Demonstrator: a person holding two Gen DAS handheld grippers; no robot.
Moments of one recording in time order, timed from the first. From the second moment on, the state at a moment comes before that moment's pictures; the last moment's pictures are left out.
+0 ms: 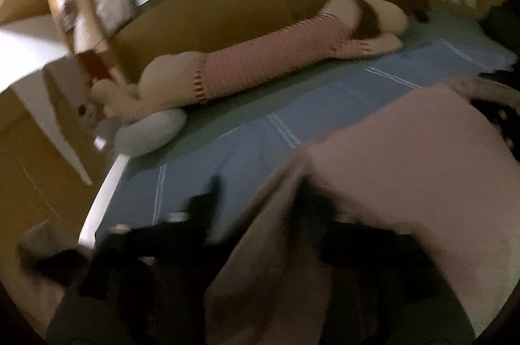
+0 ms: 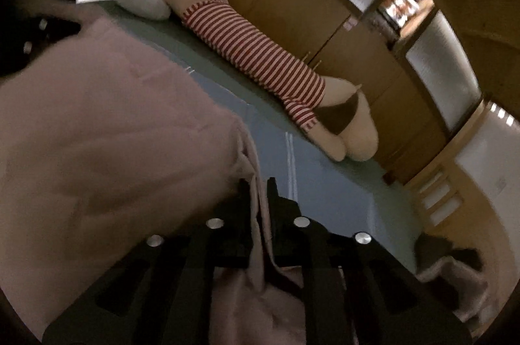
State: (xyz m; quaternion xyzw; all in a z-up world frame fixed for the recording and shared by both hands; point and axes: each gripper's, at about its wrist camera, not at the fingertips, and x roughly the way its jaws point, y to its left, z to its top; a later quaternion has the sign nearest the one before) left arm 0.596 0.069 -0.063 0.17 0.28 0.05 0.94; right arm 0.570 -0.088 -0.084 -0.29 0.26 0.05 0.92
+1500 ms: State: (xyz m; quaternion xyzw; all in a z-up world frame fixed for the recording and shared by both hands) left arm 0.241 0.145 -0.007 -0.06 0.30 0.12 0.94; right arm 0.296 -0.266 -0.020 0.10 0.26 -0.03 0.96
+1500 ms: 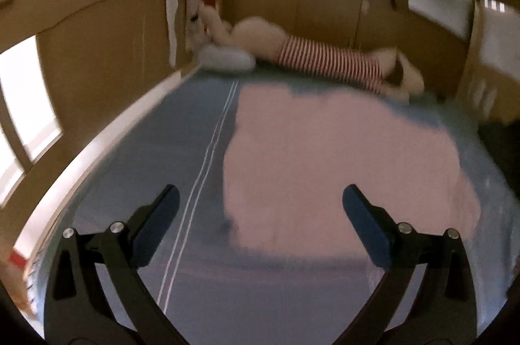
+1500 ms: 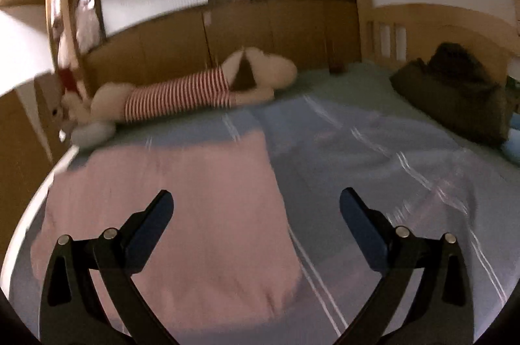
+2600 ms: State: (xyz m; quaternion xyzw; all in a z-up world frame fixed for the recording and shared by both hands) left arm 0.091 0.039 0.047 -0.02 0.24 0.11 0.96; right arm 0.082 -0.160 0.017 0.00 0.20 0.04 0.98
